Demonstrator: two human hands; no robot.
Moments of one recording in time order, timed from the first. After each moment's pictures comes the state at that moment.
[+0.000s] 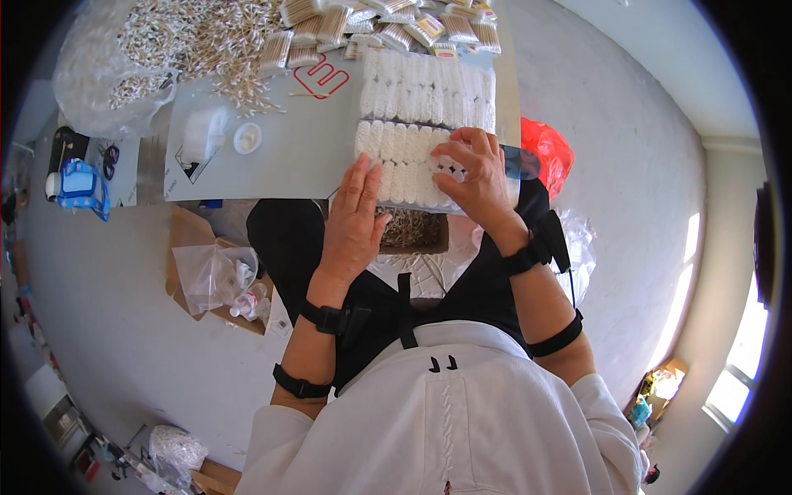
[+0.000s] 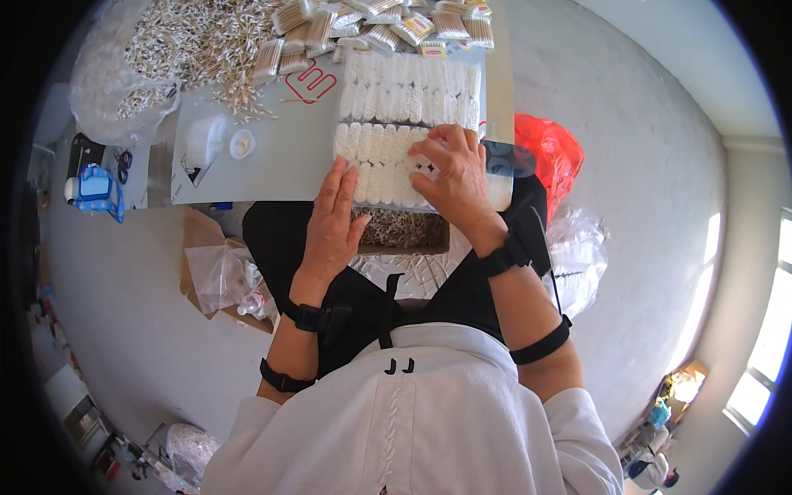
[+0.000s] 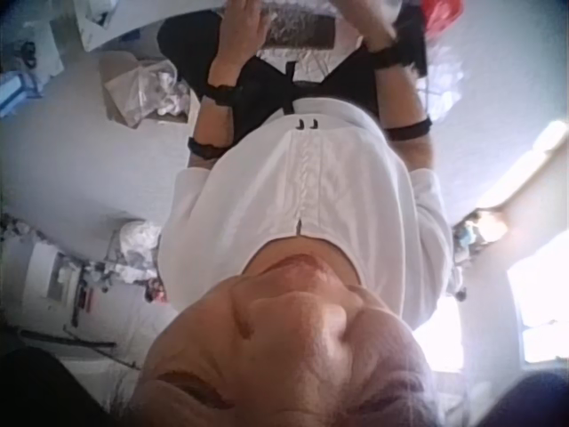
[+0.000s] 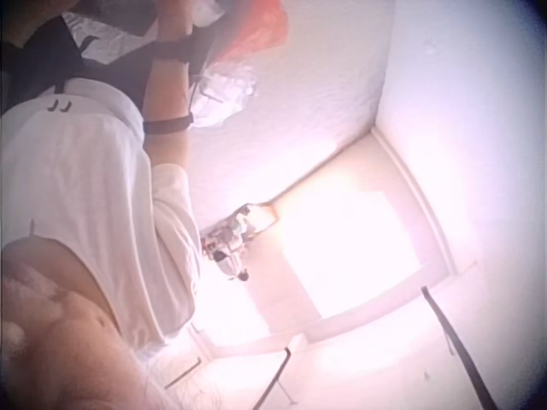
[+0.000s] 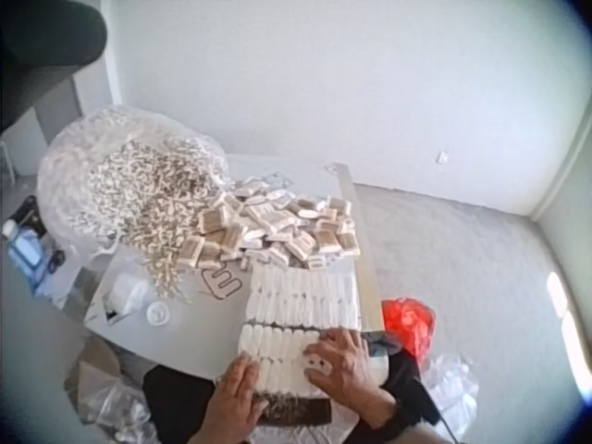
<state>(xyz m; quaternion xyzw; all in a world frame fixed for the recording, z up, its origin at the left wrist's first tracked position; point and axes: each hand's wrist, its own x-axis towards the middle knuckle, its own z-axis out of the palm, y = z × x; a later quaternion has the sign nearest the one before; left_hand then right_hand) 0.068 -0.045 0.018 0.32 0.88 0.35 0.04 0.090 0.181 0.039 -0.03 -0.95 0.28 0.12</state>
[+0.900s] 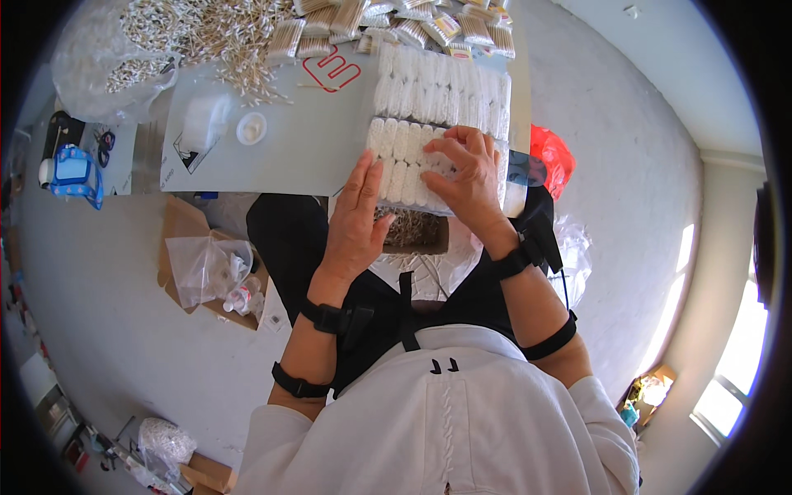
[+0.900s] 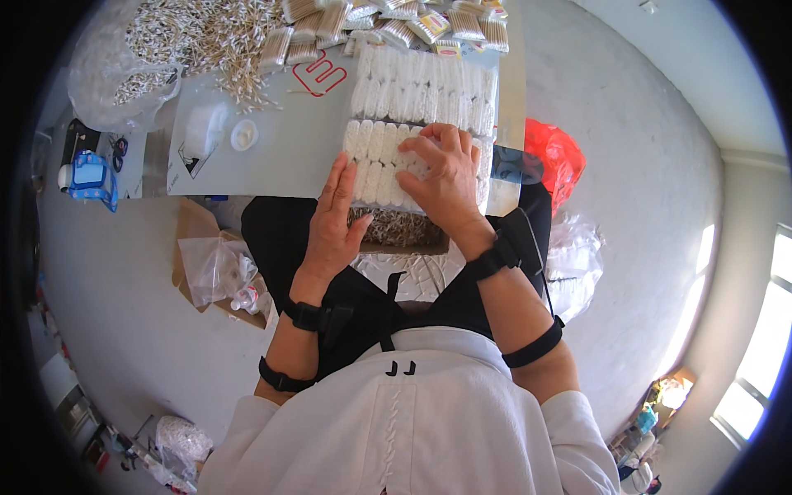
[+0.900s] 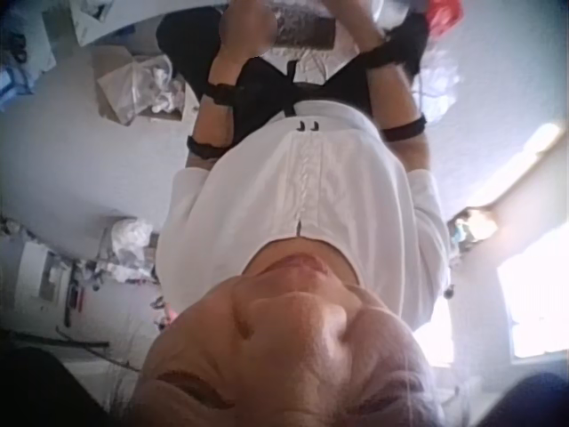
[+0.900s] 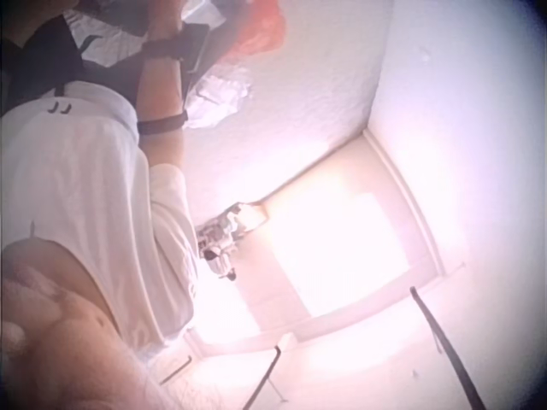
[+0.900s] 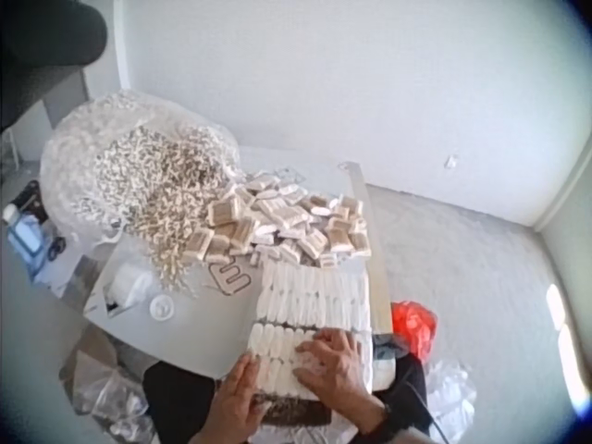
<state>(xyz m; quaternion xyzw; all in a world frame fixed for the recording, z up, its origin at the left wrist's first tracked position) 0.063 -0.051 0.012 0.29 0.84 0.45 0.05 0.075 0.153 0.041 -0.06 -0.94 0.30 0.11</state>
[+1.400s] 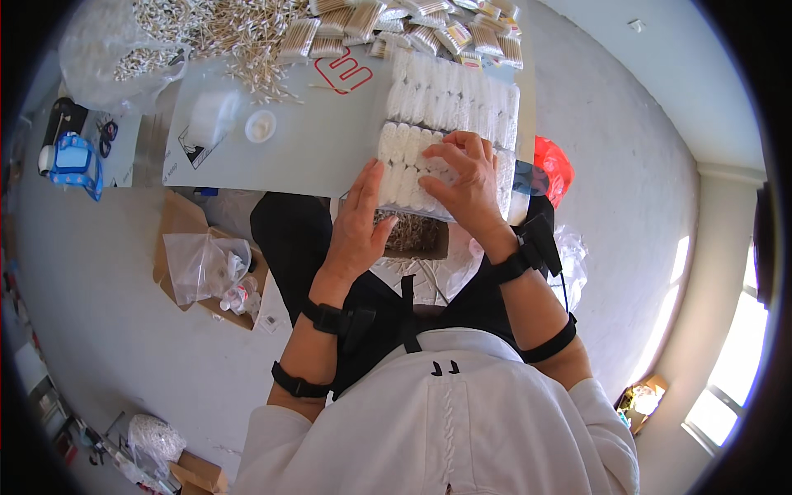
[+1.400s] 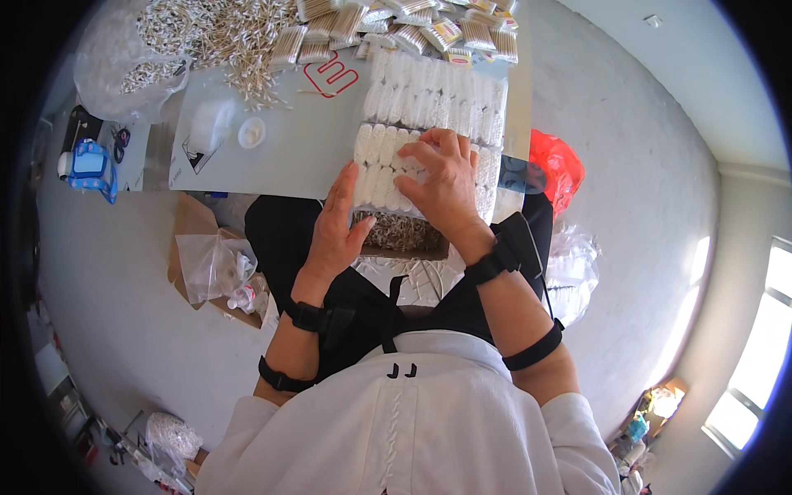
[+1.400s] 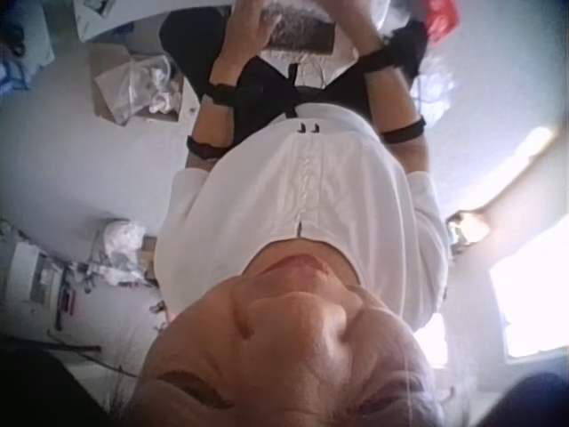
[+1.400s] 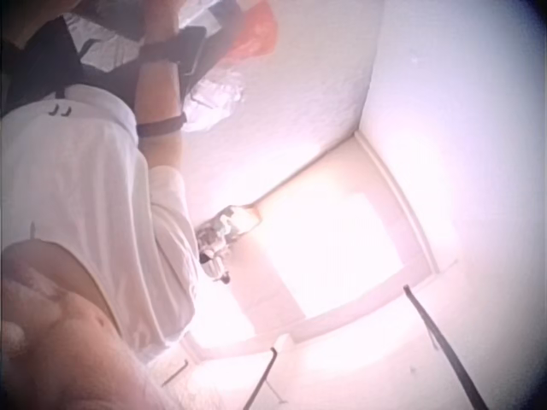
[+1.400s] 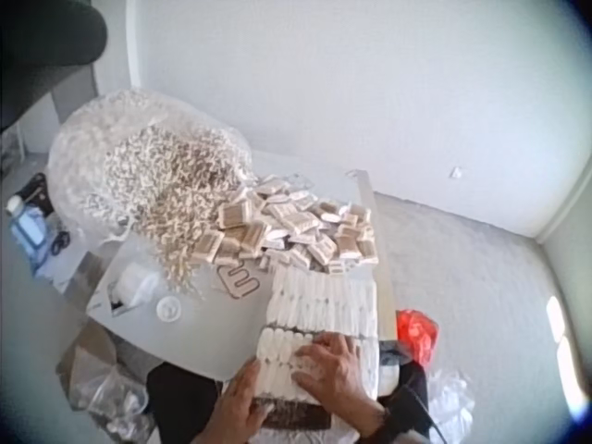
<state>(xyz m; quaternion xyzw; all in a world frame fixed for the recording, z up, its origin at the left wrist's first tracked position) 0.060 -0.058 0.002 0.27 0.82 0.50 0.06 0.068 0.143 0.045 -0.05 -0.95 0.31 0.09</state>
